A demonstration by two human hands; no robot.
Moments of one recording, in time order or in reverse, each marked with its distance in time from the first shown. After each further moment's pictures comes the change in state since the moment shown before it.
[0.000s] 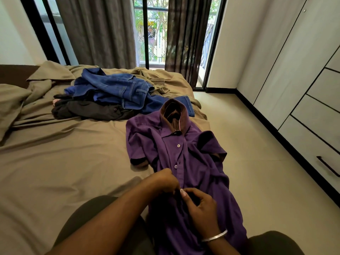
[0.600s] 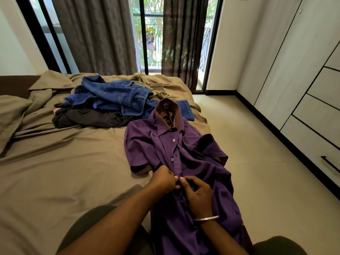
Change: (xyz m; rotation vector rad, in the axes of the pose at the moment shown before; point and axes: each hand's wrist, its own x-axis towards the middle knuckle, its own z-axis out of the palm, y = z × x) left_hand 0.017 0.002 0.001 -0.252 0.239 0.034; right_hand 0.048 0.011 0.021 0.107 0.085 -0.089
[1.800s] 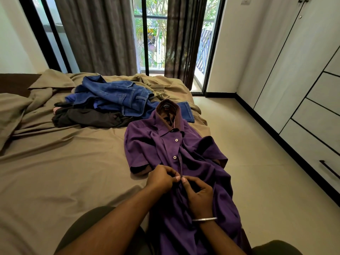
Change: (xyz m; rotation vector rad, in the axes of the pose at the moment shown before) left_hand 0.004 -0.010 -0.004 -0.037 0.065 0.155; right_hand 0.005 0.005 0.003 0.142 0.065 0.034
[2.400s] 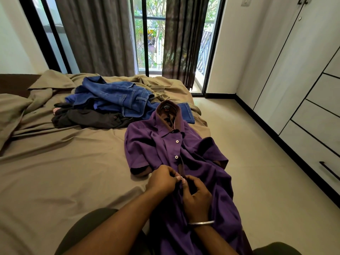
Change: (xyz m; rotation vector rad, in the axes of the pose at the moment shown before) left_hand 0.005 -0.004 0.005 0.118 0.060 0.033; right_hand -0.006 0.006 0.011 -0.267 0.140 -0.139
